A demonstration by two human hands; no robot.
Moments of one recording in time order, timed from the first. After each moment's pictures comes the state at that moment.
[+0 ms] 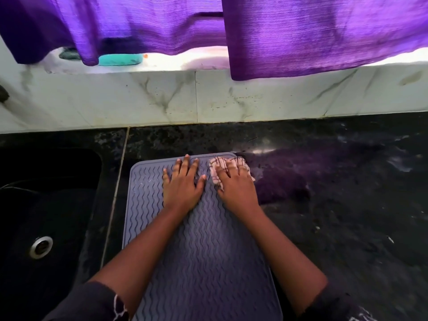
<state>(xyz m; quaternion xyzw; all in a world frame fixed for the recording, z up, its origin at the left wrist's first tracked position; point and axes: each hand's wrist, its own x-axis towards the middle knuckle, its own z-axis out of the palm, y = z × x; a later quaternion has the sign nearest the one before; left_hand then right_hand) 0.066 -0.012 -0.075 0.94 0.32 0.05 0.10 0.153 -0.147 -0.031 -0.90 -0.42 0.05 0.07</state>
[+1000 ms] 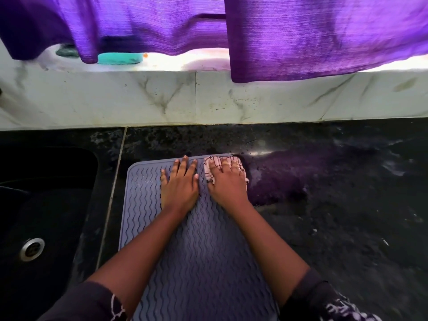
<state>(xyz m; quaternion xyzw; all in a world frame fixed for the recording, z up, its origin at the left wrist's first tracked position) 0.066 -0.013 -0.069 0.94 0.33 0.06 0.11 0.149 -0.119 -0.021 -0.92 -0.39 0.09 0.05</state>
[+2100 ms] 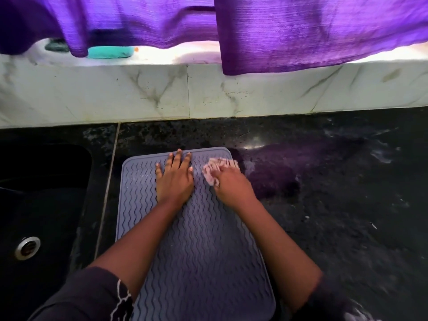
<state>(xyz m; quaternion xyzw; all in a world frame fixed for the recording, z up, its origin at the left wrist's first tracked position) 0.067 -0.013 -0.074 0.94 0.33 0.07 0.11 0.143 -0.156 -0.016 -0.90 -0.41 0.13 0.10</state>
